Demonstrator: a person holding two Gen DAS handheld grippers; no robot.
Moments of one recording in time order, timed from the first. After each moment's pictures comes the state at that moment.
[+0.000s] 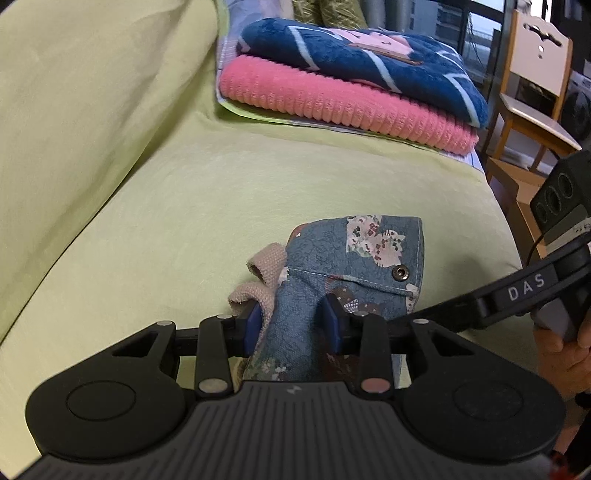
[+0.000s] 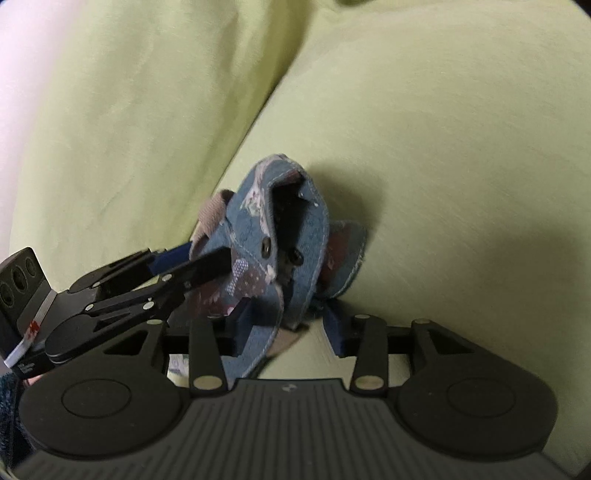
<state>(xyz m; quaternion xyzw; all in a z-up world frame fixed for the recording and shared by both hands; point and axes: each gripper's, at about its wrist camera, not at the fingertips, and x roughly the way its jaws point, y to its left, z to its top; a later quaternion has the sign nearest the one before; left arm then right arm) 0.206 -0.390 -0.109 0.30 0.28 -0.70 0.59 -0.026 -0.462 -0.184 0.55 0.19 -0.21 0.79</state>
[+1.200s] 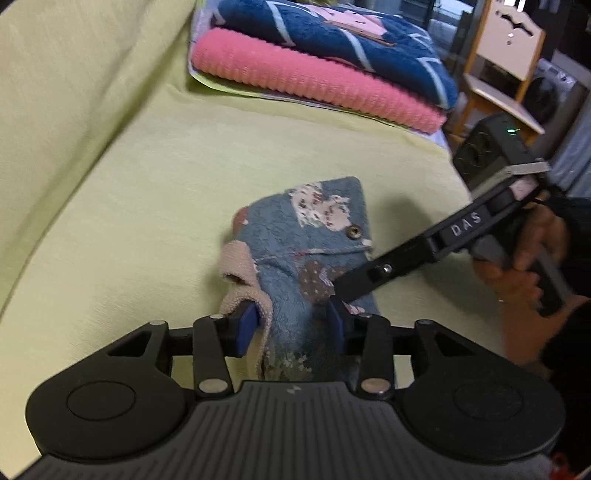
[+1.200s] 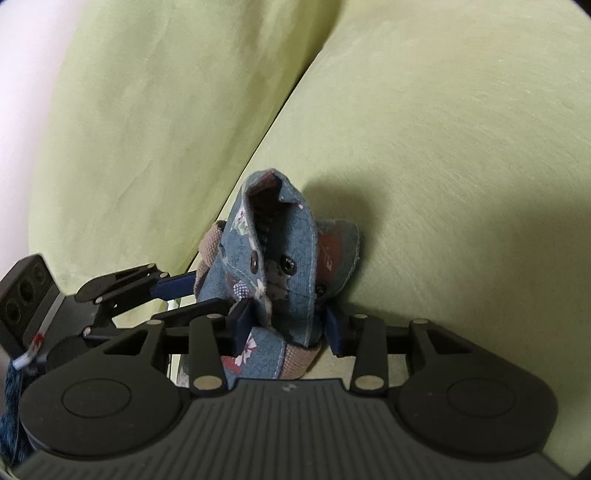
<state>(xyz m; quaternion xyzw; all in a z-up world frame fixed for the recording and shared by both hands) 0.249 -0.390 -0.097 0.32 0.33 -0.74 0.49 -0.006 -0.516 -0.195 0.55 0.22 -0.12 0.80</state>
